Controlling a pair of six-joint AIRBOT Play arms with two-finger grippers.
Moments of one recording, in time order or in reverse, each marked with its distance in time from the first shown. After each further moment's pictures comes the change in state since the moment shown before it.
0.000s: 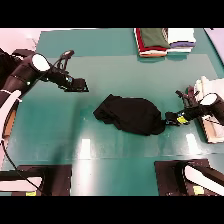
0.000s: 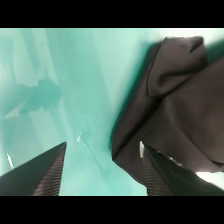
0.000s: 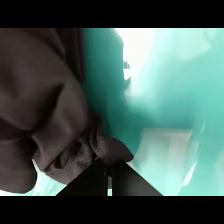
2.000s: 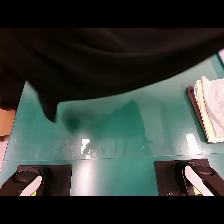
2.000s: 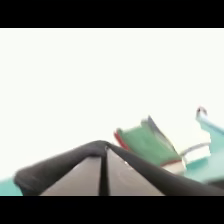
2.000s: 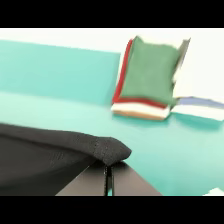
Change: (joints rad) left arm 0.104 0.692 0.471 0.082 0.226 0.134; right arm 0.011 0.317 1.106 -0.129 0.110 0.089
